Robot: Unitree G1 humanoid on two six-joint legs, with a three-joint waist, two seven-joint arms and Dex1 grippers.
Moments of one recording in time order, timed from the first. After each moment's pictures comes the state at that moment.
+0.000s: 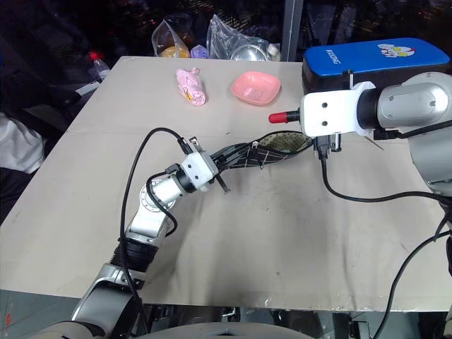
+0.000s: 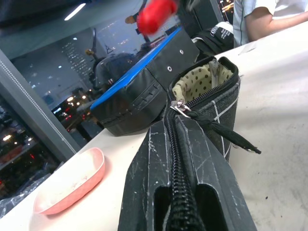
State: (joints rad) left arm -0.43 0.32 -0.17 0.18 -0.03 -0.48 -0.67; right arm -0.88 -1.01 0.24 -0.35 -0.03 0.34 1.16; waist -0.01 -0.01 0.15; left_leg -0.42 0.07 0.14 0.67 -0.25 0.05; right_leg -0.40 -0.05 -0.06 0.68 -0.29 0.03
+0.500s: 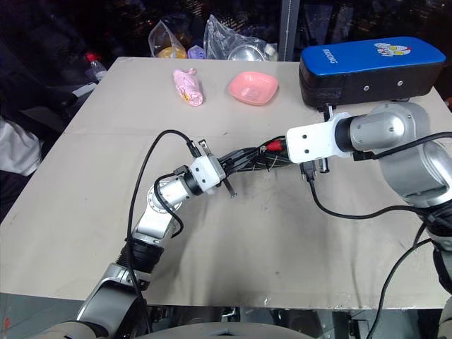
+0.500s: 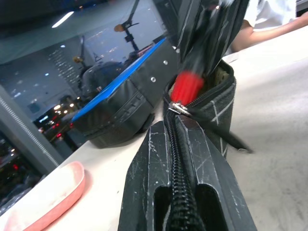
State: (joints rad) left arm -0.43 0.29 -0.20 0.17 -0.03 -0.49 -0.69; right arm -0.82 -0.93 0.38 -0.29 -0.19 0.26 1.17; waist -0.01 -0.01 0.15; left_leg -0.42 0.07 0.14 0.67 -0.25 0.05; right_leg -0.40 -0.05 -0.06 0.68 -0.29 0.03
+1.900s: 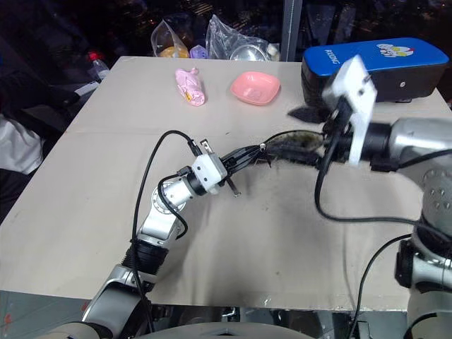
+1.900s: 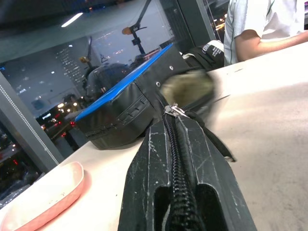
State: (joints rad) left arm -0.43 0.25 -0.20 0.17 -0.04 -0.47 -0.67; right arm -0.64 -0.58 -0.24 -0.72 0.69 1.41 0.81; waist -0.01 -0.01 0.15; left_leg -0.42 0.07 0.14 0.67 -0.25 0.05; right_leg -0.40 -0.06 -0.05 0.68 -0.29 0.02
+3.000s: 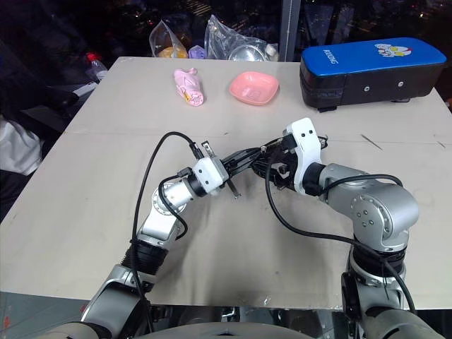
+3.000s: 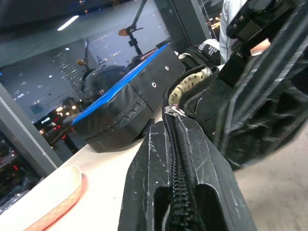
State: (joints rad) left arm -0.42 0.26 -0.21 0.18 -0.02 -0.50 -0.67; right arm -0.57 -0.24 -0.12 -0.60 0.60 1.44 0.34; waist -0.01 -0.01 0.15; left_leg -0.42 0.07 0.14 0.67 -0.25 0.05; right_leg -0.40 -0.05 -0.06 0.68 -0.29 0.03
